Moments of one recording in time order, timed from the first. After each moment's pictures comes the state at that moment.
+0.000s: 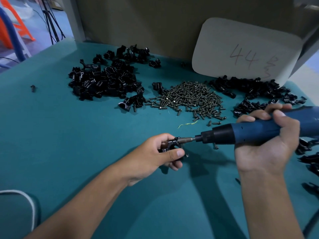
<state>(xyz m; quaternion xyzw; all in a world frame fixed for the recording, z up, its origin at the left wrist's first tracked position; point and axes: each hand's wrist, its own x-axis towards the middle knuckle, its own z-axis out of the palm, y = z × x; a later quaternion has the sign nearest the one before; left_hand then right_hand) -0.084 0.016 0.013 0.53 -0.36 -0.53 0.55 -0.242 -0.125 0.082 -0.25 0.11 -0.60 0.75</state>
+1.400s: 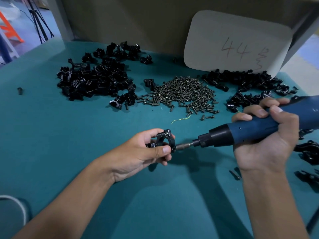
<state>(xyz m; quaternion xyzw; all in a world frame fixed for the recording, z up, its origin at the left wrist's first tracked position) -0.074 0.019 0.018 0.42 -0.32 -0.61 0.59 -0.257 -0.126 0.081 -0.27 0.08 -0.57 0.77</state>
